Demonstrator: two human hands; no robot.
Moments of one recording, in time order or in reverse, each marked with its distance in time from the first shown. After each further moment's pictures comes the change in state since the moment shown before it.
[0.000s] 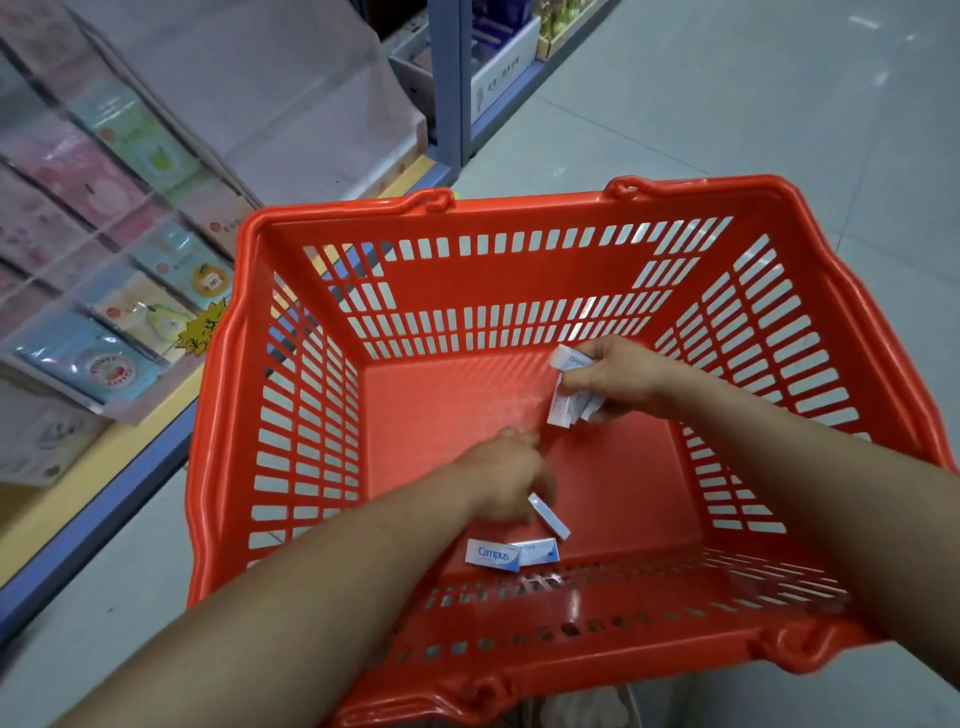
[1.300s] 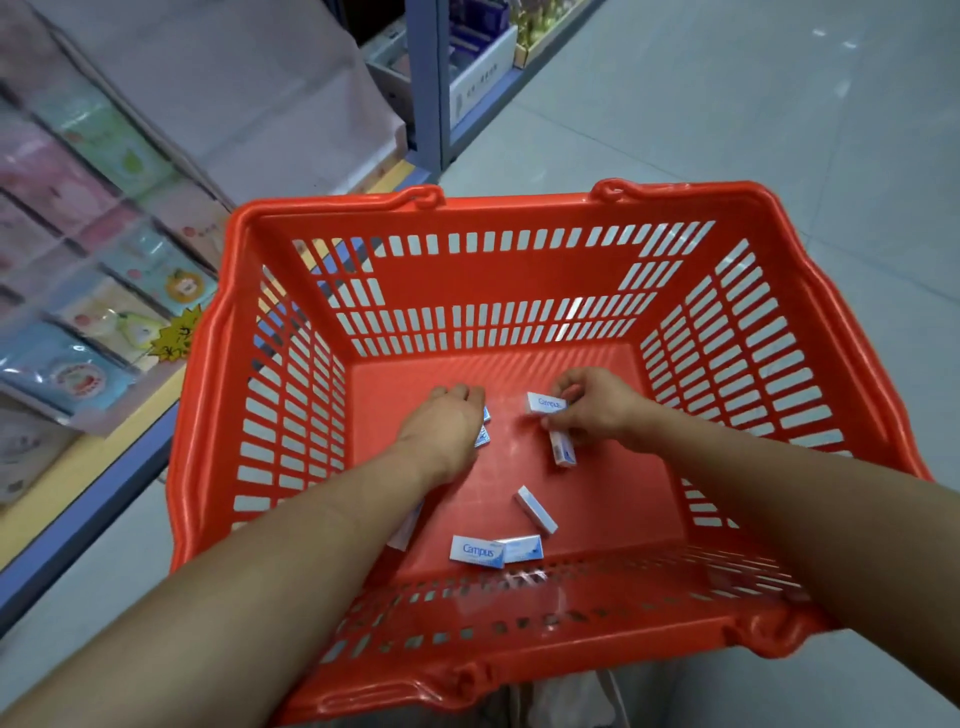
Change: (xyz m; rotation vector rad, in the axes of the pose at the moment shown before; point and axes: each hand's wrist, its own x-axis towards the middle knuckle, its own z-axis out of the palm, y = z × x) left_hand -0.007 -0.029 -0.024 0.161 0.263 -0.312; right_hand 0.024 0.052 0.019 0.067 0.098 0.002
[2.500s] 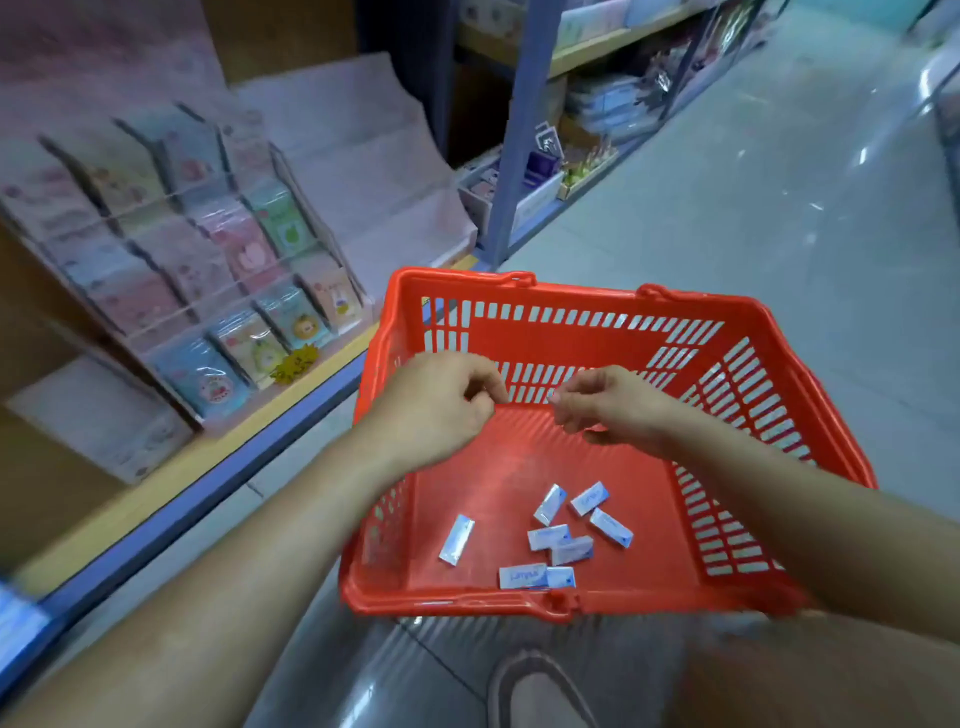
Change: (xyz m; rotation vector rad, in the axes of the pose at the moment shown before) left_hand -0.137 -0.031 -0.144 -0.541 0.459 0.013; right_hand -0.094 -0.118 0.017 -0.027 -0.031 -0.222
